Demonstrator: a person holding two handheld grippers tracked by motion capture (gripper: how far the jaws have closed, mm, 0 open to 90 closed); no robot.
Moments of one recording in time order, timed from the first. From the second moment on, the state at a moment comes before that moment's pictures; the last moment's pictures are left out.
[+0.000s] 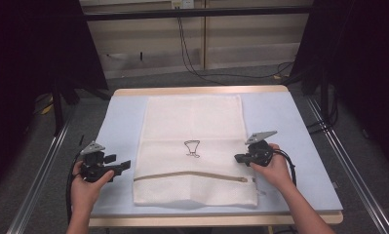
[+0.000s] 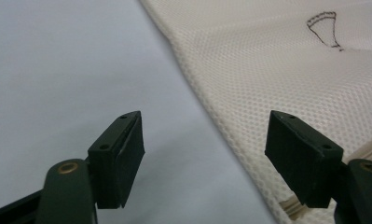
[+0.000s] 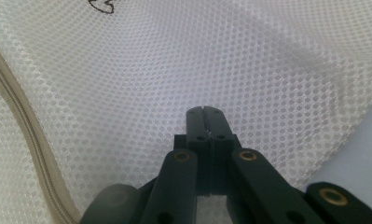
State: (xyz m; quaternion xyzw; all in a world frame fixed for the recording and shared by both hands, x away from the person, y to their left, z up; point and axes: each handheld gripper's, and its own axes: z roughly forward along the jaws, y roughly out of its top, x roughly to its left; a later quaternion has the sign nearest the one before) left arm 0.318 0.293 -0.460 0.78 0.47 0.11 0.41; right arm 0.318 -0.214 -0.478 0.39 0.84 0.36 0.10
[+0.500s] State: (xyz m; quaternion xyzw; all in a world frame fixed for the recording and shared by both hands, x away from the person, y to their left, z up) left arm 0.313 0.256 -0.473 0.81 0.47 0.09 0.35; right arm 0.294 -0.223 -0.472 0.41 0.83 0.36 0.13
